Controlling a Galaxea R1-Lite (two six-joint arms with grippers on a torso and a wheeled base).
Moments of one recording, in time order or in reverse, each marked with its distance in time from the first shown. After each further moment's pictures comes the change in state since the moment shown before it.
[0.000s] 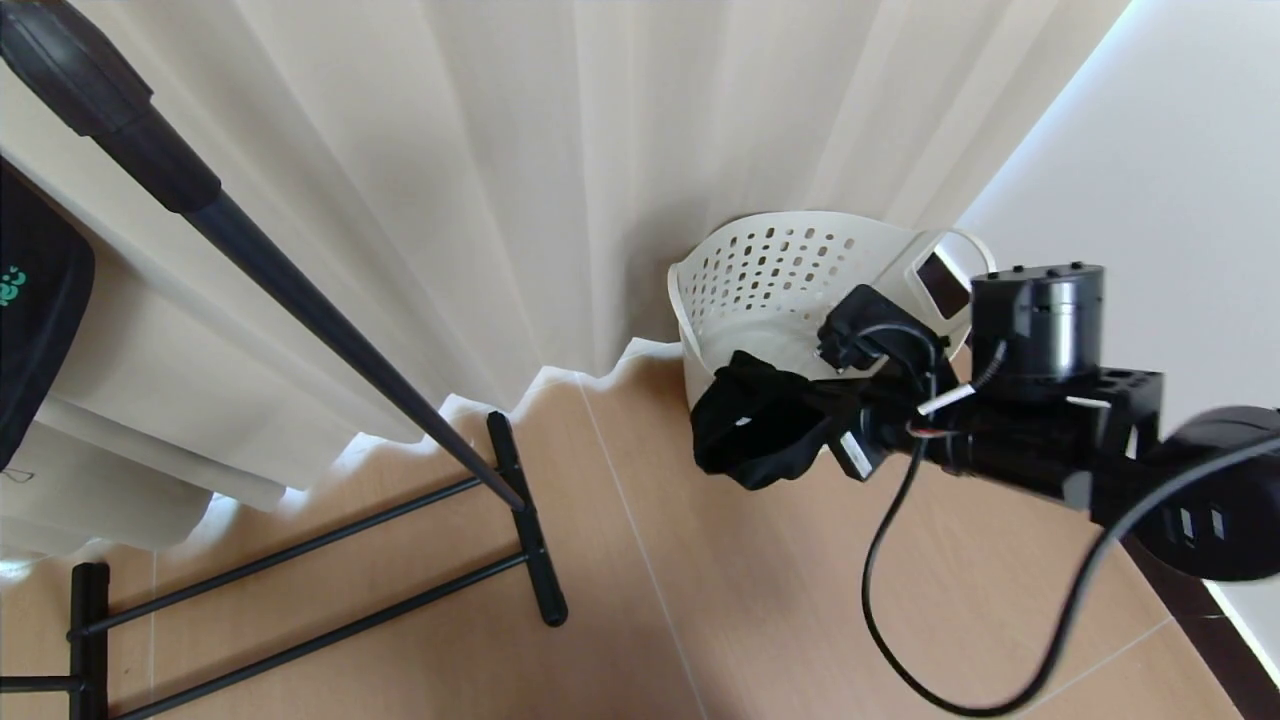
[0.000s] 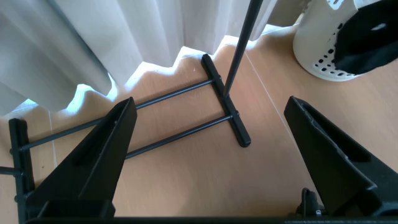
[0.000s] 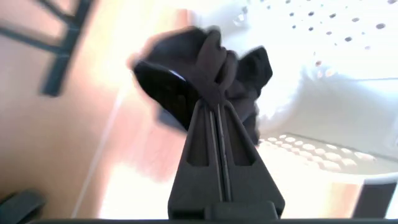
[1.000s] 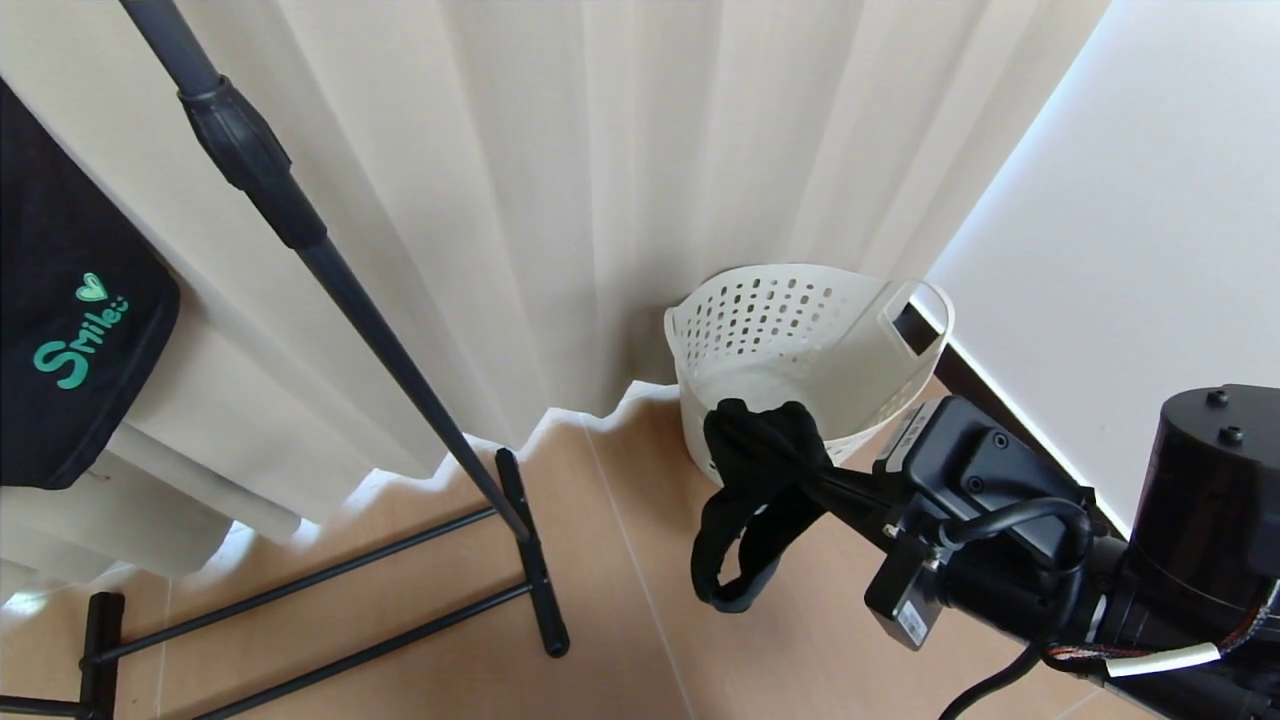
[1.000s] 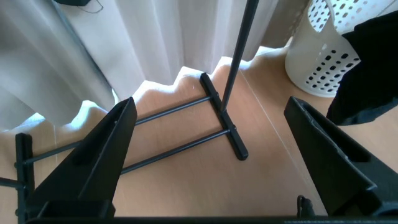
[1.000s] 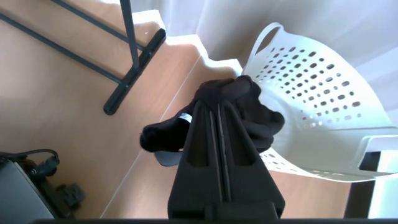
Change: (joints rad) left arm 0.000 0.000 0.000 0.000 -0.004 0.001; right arm 0.319 -0.247 0.331 -0.188 -0.146 -0.004
